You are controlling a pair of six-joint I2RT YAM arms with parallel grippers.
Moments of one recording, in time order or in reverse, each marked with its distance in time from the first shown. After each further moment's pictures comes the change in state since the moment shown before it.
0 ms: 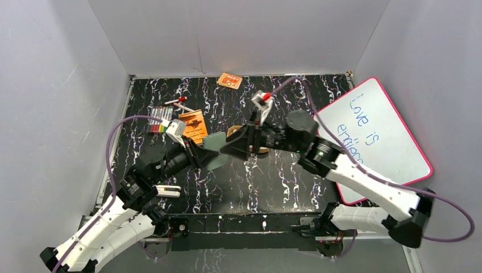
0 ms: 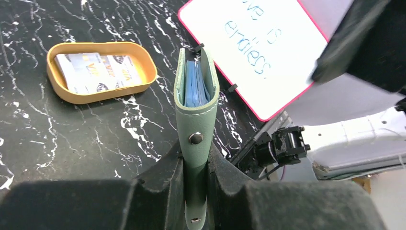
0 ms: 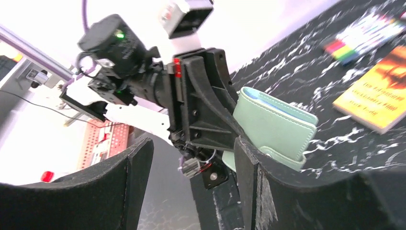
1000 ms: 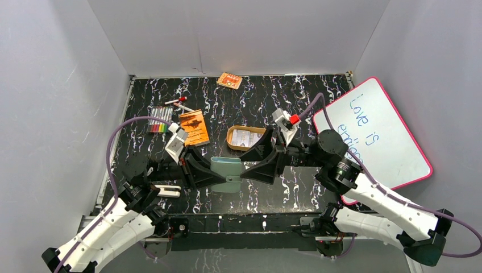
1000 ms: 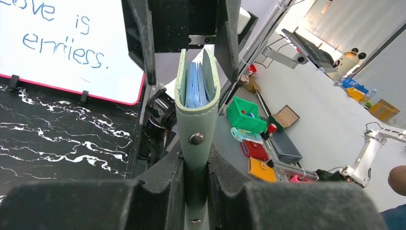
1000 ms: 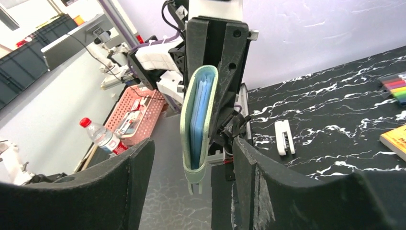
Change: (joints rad) left arm 0.000 -0.027 -0.072 0.507 0.693 -0.104; right arm 0.000 -0.307 -0.217 0.156 -0.200 -0.058
